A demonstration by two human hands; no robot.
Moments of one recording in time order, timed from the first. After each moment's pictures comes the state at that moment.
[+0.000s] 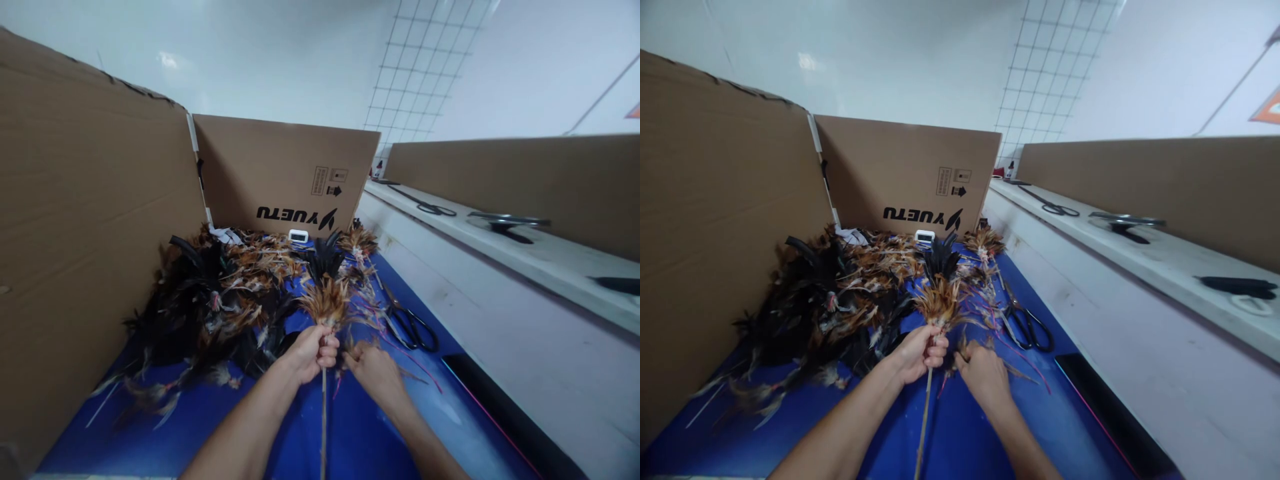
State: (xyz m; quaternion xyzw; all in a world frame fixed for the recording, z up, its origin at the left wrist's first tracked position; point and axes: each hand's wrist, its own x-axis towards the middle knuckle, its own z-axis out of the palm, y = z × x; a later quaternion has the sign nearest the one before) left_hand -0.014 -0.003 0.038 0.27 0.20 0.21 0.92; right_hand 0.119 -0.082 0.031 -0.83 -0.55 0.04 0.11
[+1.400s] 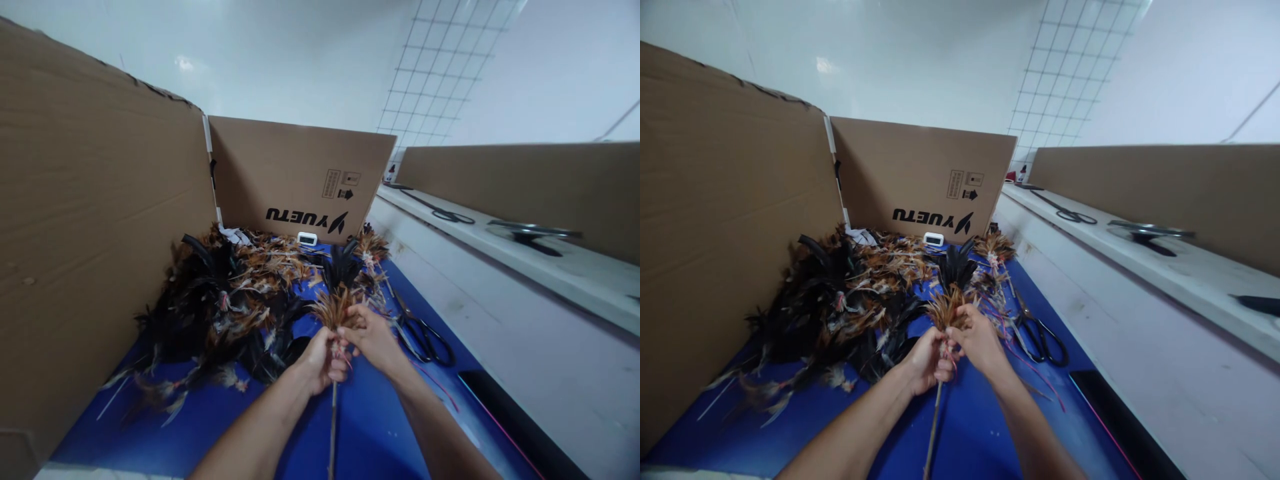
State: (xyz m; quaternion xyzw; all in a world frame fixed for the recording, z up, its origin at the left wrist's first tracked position) left_hand -0.013 -0.003 0.037 0.25 0.21 0.17 0.93; right_hand 0.102 -0.040 0.084 -0.64 -0.52 0.34 0.45
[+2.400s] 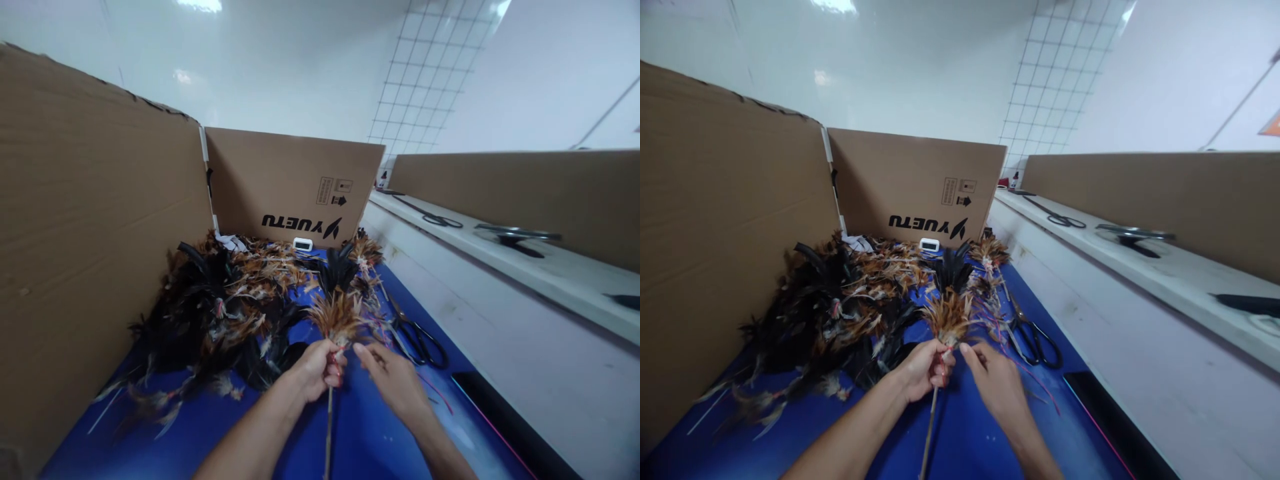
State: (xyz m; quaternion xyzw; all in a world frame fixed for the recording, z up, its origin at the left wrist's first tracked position) left_hand -0.011 -0.010 0.044 0.31 0.26 0.21 0.89; right_hand 0.118 -0.090 0.070 -0.74 -0.54 0.16 0.36
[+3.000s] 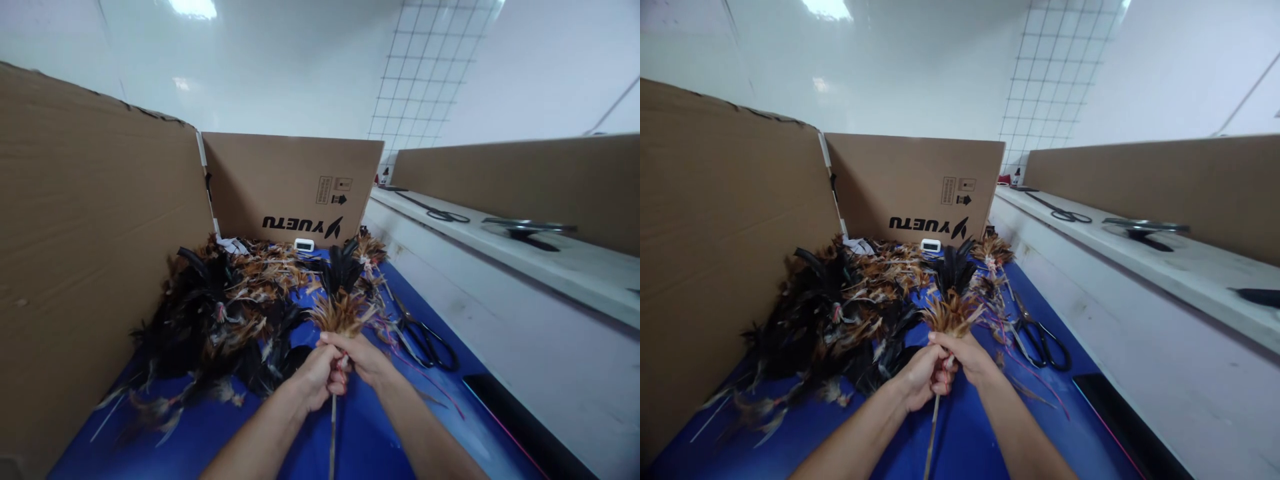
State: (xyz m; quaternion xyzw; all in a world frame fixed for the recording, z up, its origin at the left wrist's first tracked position) left_hand -0.010 -0.018 0.050 0.36 0.28 0.22 0.86; right_hand 0.096 -0.027 0.056 -0.61 -0.36 0.54 0.46
